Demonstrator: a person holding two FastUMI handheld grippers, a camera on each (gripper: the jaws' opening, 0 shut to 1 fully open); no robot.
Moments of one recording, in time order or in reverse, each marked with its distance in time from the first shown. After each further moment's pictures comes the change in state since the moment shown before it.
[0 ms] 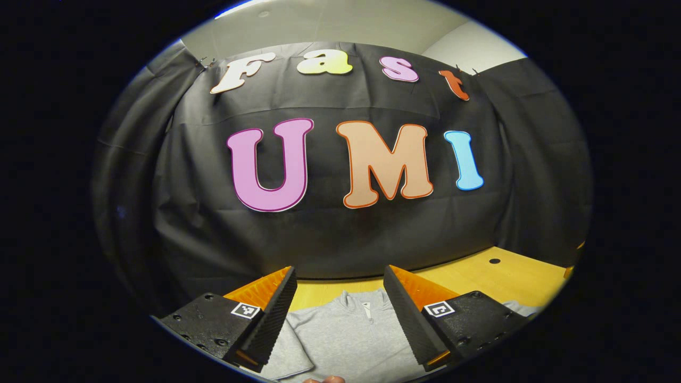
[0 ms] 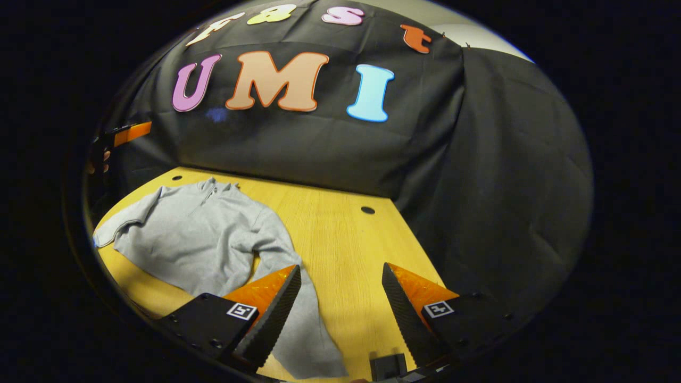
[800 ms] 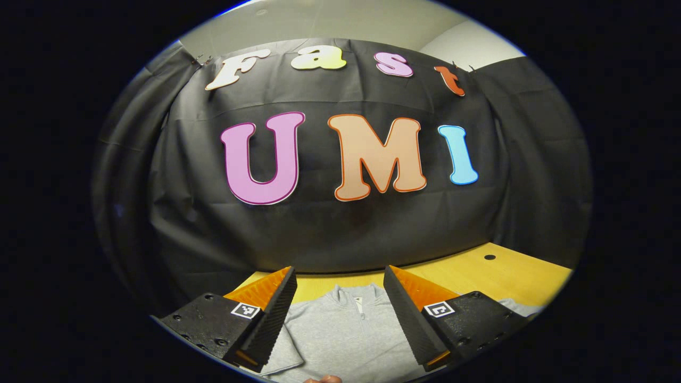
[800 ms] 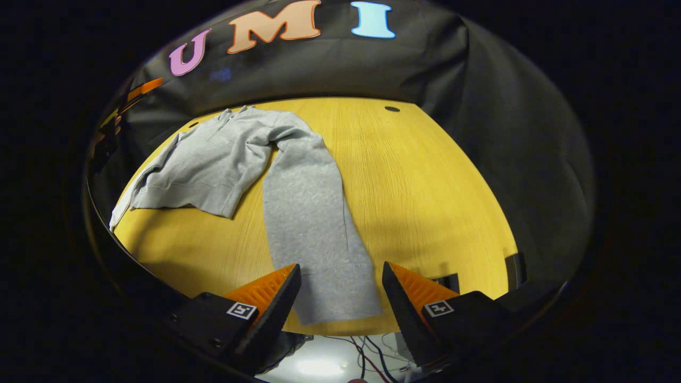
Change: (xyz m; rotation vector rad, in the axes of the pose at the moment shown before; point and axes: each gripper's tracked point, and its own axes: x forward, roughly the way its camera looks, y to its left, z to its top) left arm -0.003 -0.021 -0.014 0.011 0.036 -0.032; right arm -0.032 0.026 -0.169 0.120 0.432 0.149
